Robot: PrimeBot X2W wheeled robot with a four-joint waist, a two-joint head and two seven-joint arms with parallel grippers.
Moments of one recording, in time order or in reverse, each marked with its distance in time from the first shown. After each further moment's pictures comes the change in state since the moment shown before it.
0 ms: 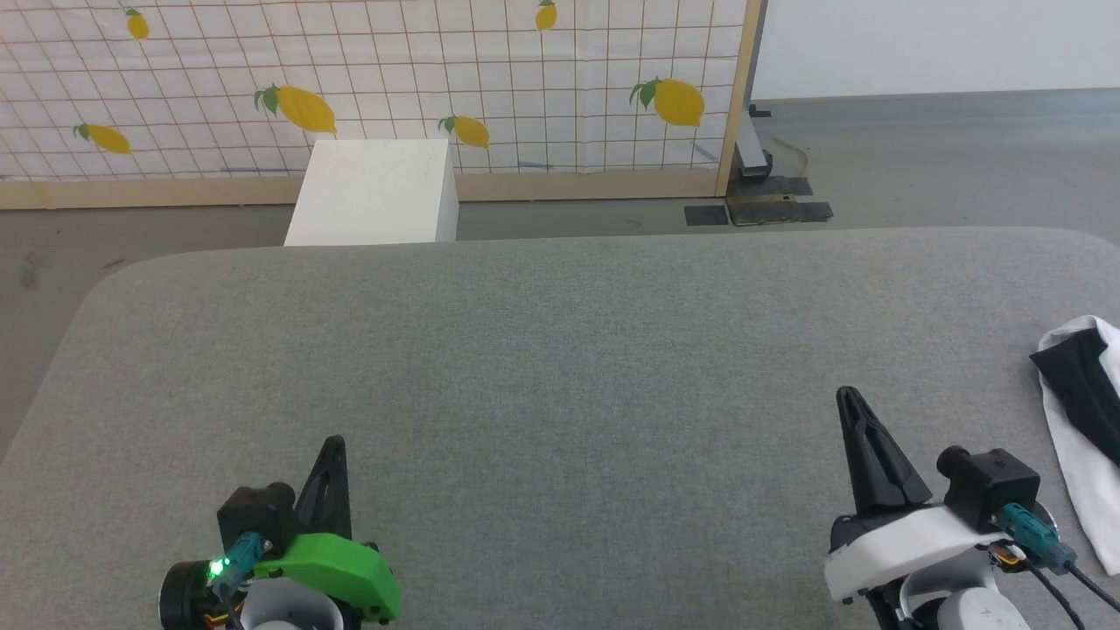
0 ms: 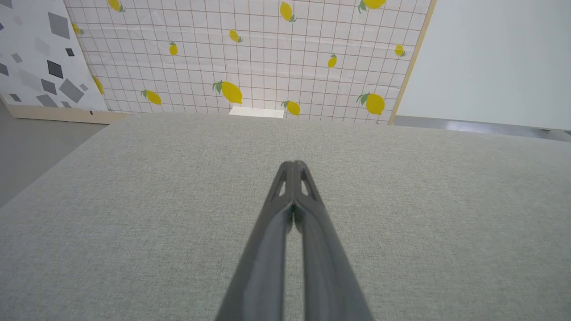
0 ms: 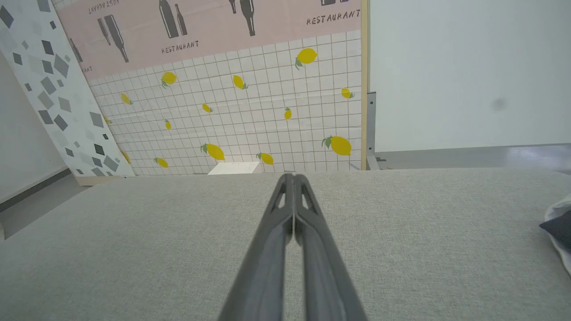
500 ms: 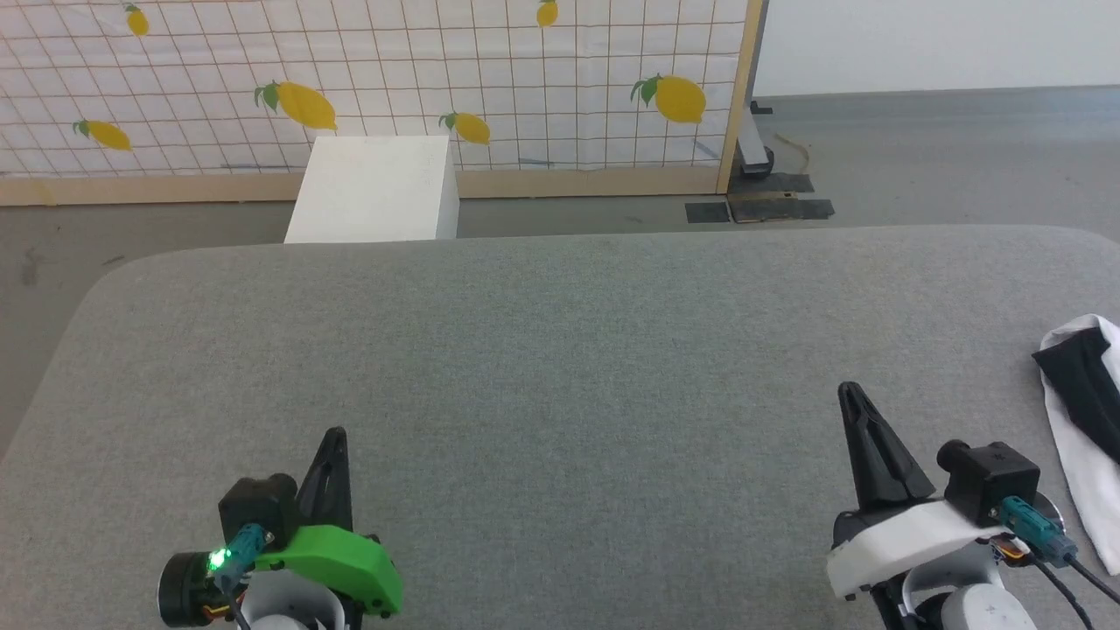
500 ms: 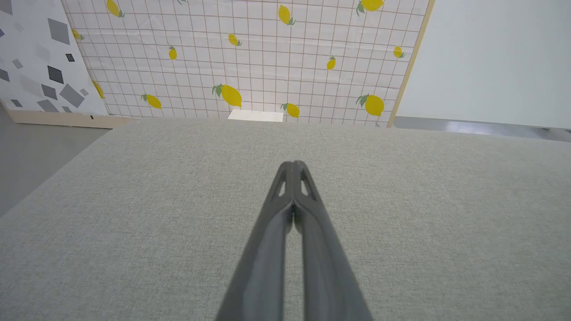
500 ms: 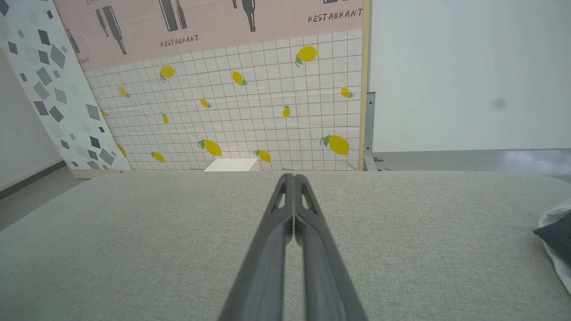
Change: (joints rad) left arm 0.001 -0.012 0.013 -0.036 0.027 -0.004 0.029; right arm 0.000 0.000 -0.007 -0.026 -0.026 0.000 0.030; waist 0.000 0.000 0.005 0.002
